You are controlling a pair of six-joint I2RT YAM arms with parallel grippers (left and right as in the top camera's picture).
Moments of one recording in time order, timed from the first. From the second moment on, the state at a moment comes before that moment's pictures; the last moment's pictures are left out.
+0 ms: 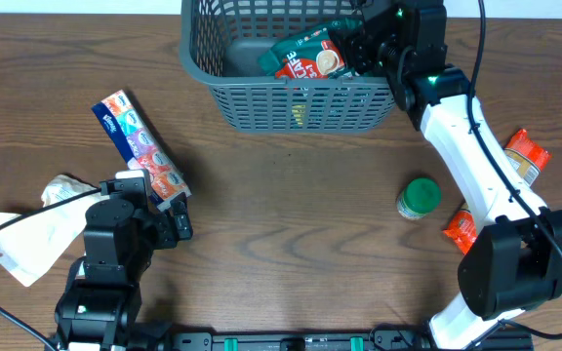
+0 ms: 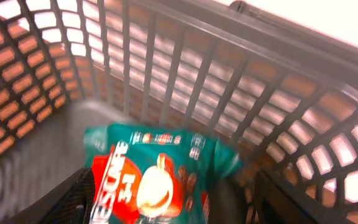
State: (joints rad) left arm -0.09 0.64 0.56 -0.60 -0.01 -0.20; right arm 0.22 1.81 1.56 -0.24 -0.19 -0.23
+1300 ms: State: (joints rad) left arm -0.09 0.68 0.56 -0.61 -0.01 -0.20; right arm -0.07 1.75 1.95 -1.57 -0.05 0.18
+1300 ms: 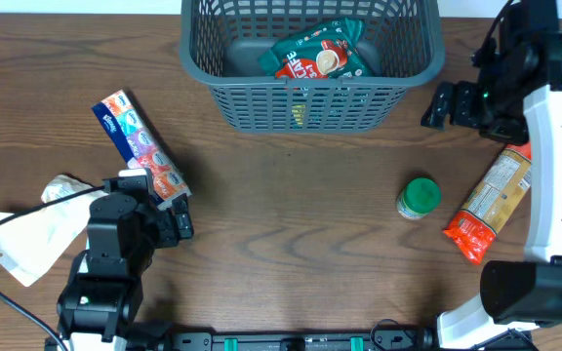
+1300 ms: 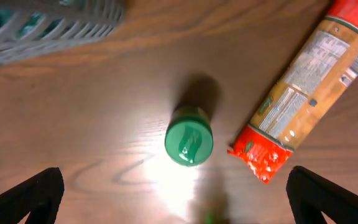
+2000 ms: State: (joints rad) left arm -0.09 0.70 0.56 -0.58 -0.01 -0.20; right arm -0.07 1.76 1.34 -1.10 -0.04 0.23
